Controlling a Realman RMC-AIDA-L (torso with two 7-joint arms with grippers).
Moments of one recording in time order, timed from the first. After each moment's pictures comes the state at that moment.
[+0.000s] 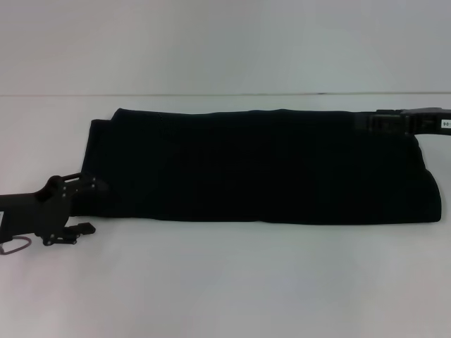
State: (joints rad) left arm -0.62 -2.03 0.19 0.60 2.56 1.34 -2.90; right arm 0.77 1.92 -0.47 -0.49 -2.23 -1.27 1.82
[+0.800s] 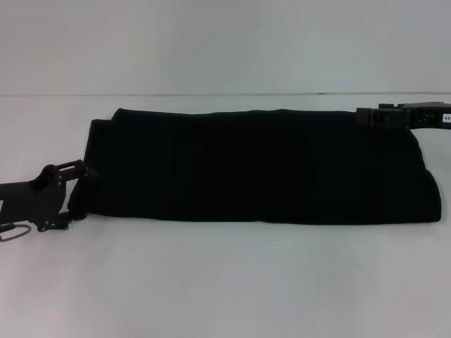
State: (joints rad) left arm -0.64 -2.02 0.20 0.58 2.54 1.22 -2.86; right arm 0.77 1.92 -0.47 -0.50 -2.22 -1.26 1.83
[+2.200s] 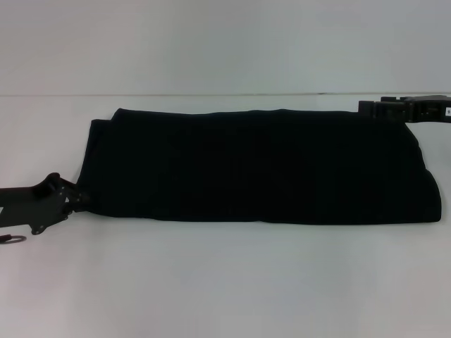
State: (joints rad) left arm -0.64 -2.02 0.23 0.59 2.56 1.22 -2.71; right arm 0.78 1.91 -0.47 -0.52 -2.21 -1.27 1.83
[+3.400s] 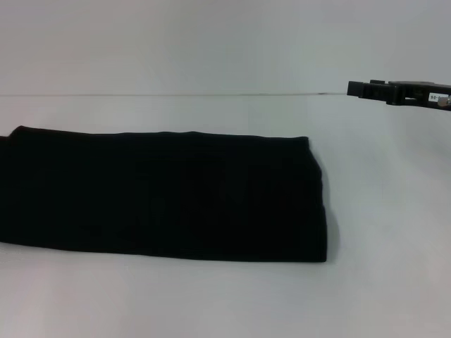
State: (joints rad) left arm -0.54 -1.97 0.17 0.95 2.79 1.35 -2.40; right arm 0.79 1.96 -0.48 -0.51 -2.13 -1.16 1.82
